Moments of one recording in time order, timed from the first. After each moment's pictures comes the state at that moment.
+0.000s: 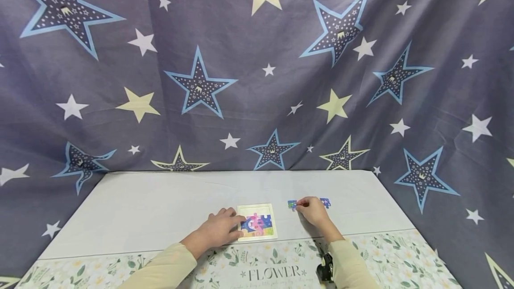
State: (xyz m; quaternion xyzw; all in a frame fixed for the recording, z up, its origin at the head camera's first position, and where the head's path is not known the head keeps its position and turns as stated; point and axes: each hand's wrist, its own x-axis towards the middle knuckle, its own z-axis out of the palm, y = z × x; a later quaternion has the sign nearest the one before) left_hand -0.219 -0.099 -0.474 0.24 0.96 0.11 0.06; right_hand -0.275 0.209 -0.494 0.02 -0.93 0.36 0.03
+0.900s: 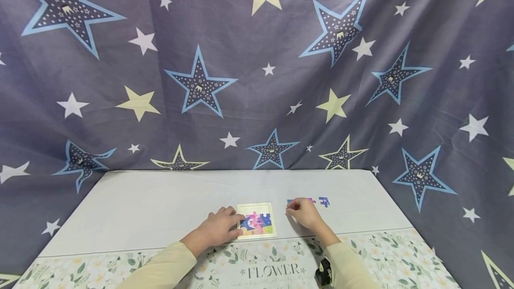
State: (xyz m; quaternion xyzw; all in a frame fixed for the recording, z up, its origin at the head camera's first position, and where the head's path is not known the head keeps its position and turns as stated) left_hand -0.214 -0.097 -0.472 0.24 0.96 0.11 0.06; right_hand -0.259 0.186 -0.489 0.07 -0.93 0.35 0.03
